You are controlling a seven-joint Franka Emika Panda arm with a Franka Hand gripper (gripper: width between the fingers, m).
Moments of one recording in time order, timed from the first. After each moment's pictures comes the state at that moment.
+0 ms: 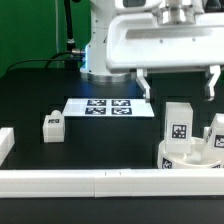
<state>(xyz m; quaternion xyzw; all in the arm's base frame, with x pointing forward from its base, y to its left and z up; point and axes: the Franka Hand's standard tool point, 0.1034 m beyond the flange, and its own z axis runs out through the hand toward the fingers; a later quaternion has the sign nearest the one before) 0.623 0.055 0.122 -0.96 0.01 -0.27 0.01</state>
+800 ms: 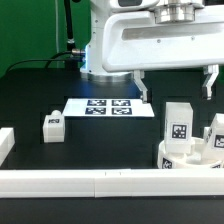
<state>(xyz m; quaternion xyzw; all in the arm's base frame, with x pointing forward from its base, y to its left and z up) 0.622 0.052 0.113 -0.99 0.02 -0.16 0.03</state>
